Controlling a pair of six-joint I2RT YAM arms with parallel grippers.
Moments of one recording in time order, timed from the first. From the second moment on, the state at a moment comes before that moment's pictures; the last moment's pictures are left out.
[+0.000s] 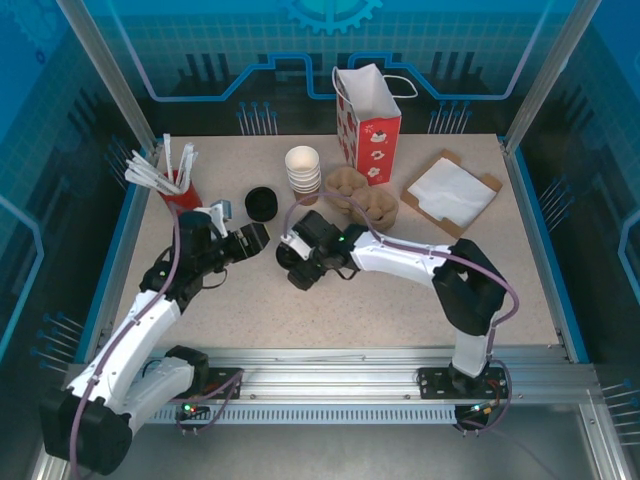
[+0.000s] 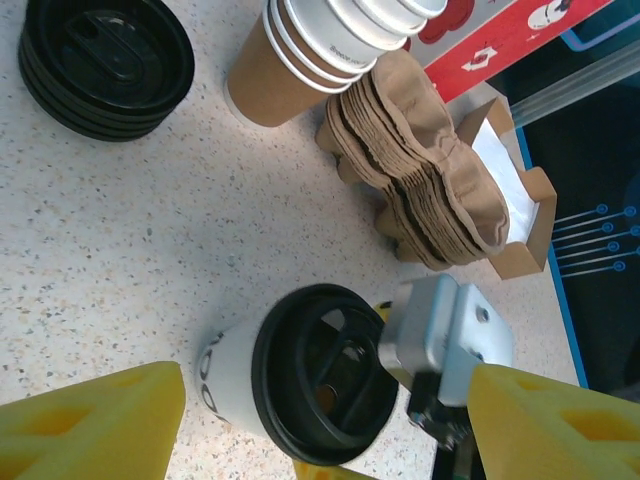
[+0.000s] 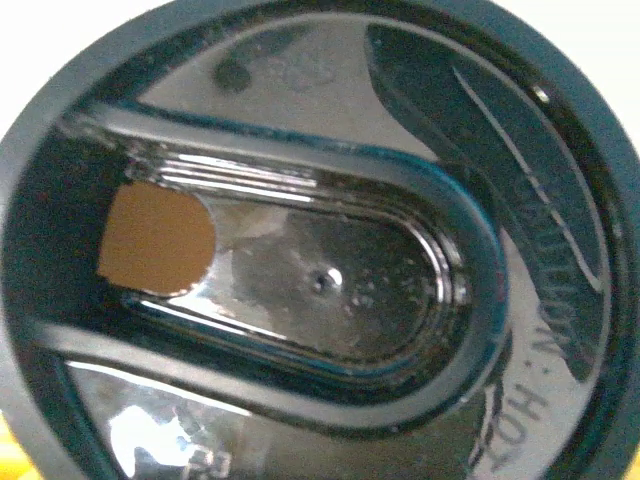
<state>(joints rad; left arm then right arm) -0.22 0.89 0.70 -0.36 0.29 -0.67 0.90 1.86 1.35 -0.52 -0.02 -0.04</state>
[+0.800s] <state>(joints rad) -0.33 0.98 0.77 -0.25 0.39 -0.62 0.58 1.52 1.39 -0.62 -0.10 -0.09</state>
